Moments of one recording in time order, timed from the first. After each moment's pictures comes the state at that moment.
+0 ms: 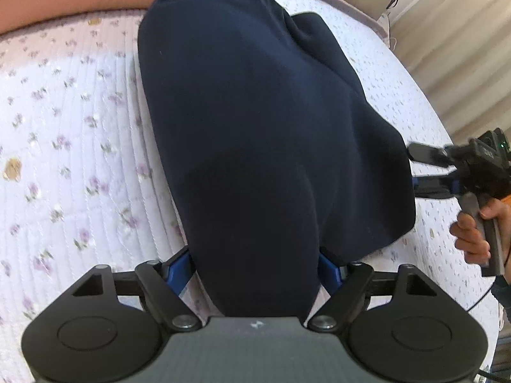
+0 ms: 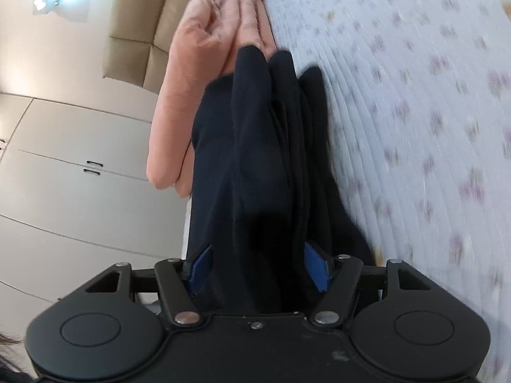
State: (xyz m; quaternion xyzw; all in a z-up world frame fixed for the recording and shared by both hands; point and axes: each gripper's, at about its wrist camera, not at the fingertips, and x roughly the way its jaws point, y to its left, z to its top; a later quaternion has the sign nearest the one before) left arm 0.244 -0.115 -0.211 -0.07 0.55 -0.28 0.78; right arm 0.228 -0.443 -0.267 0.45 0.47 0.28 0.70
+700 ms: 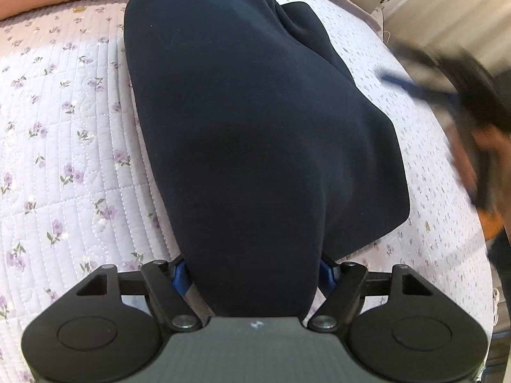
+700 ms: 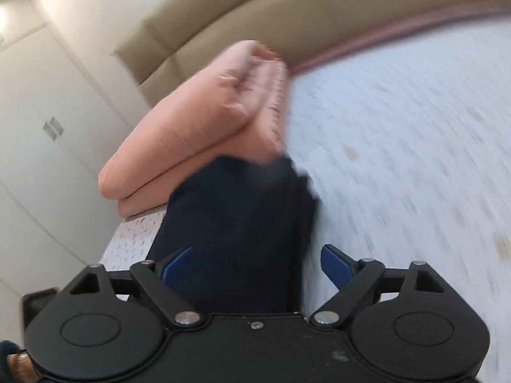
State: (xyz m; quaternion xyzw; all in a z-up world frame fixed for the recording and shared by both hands) left arm 0.244 -0.127 -0.223 -0.08 0.56 -0.29 0.77; right arm 0.319 -0.407 -0.184 0.19 0.36 0.22 0.89
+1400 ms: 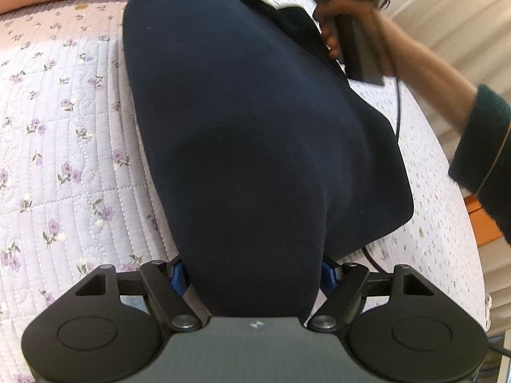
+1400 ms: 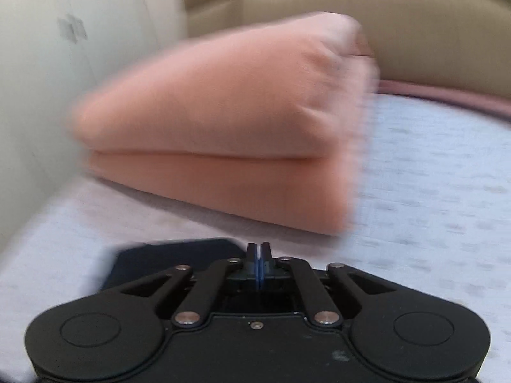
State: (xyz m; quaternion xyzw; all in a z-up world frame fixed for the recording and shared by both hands) left arm 0.247 -0.113 -0.234 -0.11 0.55 -0.30 0.77; right arm 0.477 -0.275 -0.223 0.00 0.38 0.21 0.90
